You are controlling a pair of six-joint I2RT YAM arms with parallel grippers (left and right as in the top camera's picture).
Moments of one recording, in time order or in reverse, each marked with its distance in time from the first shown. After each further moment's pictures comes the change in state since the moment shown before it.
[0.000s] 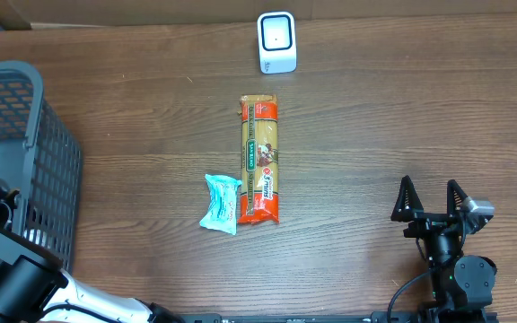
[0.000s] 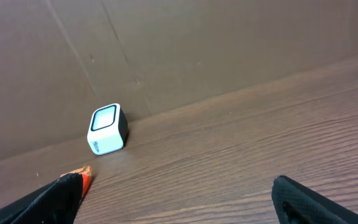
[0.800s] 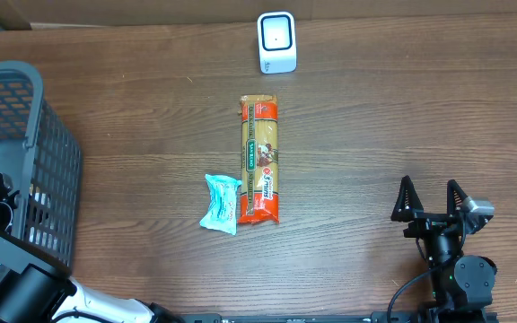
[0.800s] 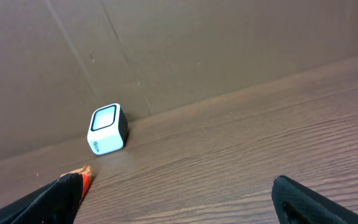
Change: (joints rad) left arm 0.004 -0.085 -0.091 0.069 0.033 0.129; right arm 0.000 0.000 0.000 0.000 0.000 0.000
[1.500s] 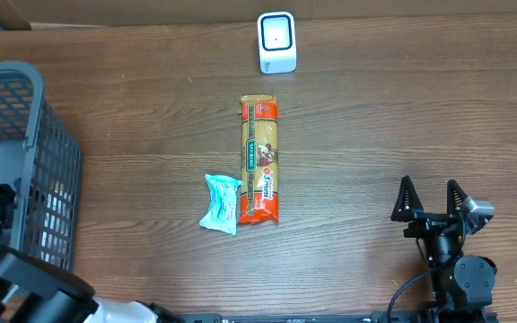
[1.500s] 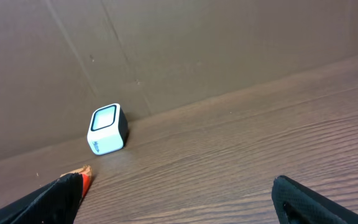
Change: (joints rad) left arm 0.000 -0.167 0.000 -0.042 0.026 -0.043; right arm 0.000 0.000 0.000 0.000 0.000 0.000
